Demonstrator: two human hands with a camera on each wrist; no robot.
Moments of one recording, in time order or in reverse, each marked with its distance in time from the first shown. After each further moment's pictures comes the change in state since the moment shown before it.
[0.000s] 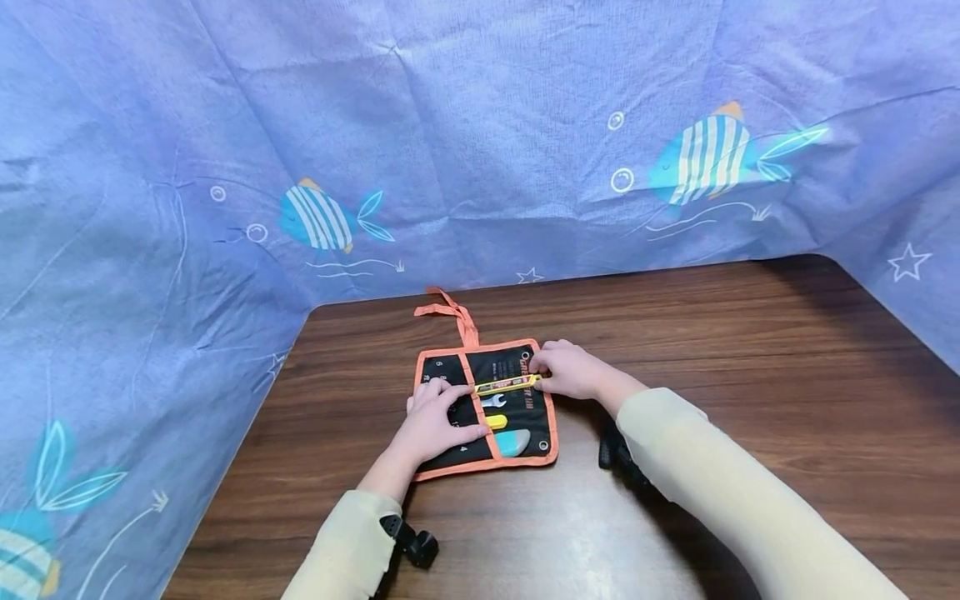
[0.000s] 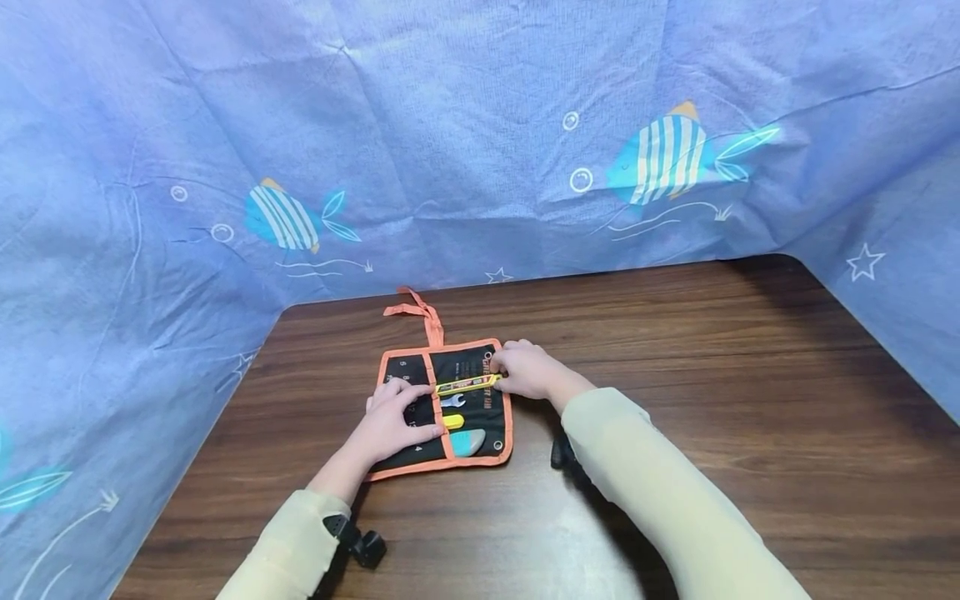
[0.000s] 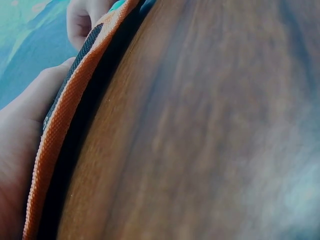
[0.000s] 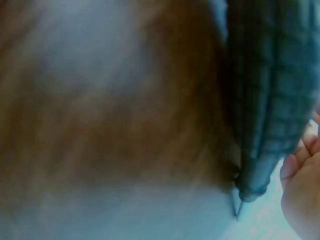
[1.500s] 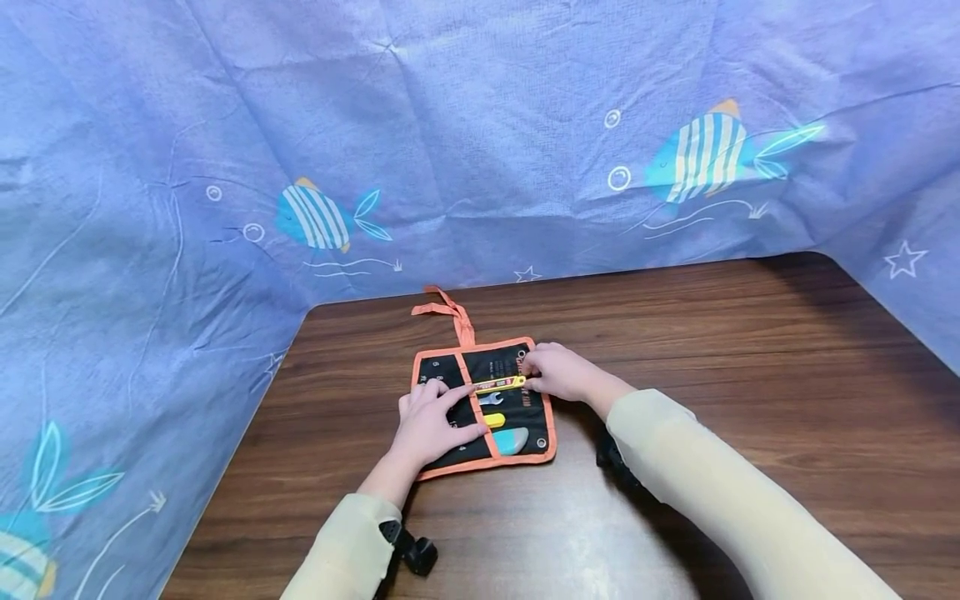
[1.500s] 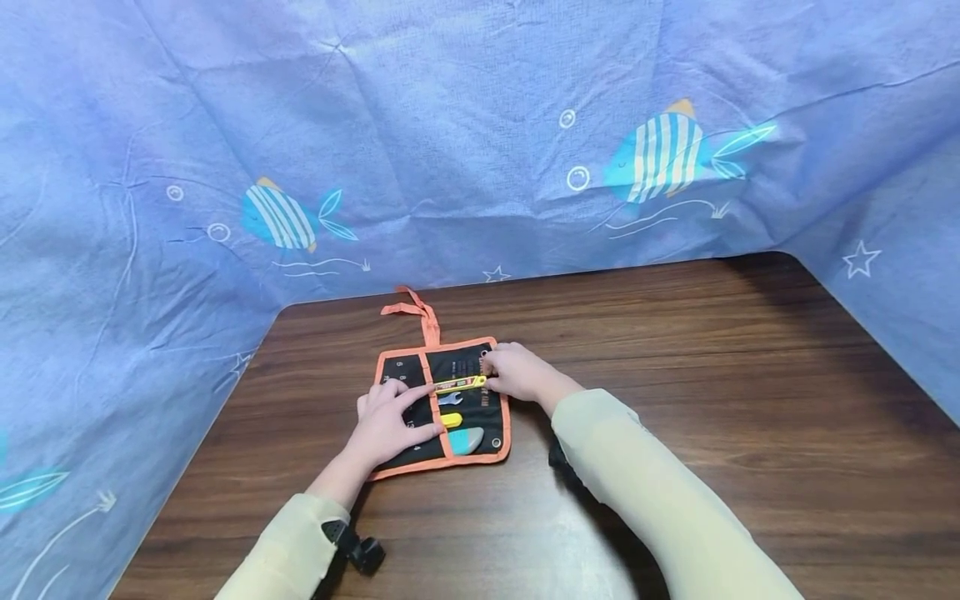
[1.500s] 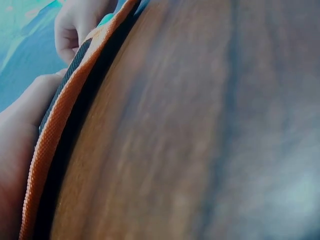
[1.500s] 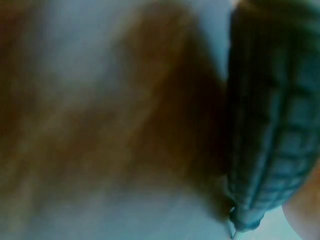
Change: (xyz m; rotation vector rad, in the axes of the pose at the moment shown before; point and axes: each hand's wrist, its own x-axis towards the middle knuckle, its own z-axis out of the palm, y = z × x) left_hand -0.005 0.007 0.002 0.121 0.033 -0.028; right_hand 0.006 -0.009 0.006 0.007 -0.002 0.025
